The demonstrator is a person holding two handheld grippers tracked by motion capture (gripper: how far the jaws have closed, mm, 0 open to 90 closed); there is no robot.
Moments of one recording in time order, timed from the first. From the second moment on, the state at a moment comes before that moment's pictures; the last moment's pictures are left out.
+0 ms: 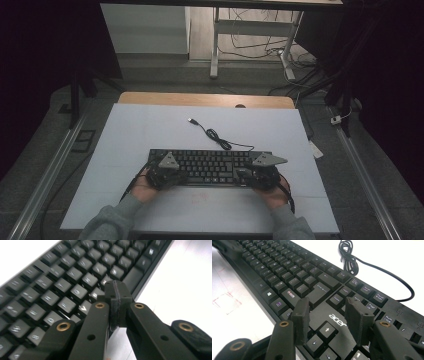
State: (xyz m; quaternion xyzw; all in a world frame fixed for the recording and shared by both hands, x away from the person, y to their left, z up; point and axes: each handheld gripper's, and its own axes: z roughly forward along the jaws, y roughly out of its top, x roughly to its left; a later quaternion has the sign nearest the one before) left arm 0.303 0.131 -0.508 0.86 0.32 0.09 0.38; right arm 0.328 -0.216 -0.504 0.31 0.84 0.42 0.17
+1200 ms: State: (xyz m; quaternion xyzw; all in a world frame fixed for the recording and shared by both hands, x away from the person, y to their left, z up) left arm 0.310 0.174 -0.489 0.81 0.40 0.12 0.41; right arm 0.328 -0.218 -0.503 0.31 0.83 0.42 0.17
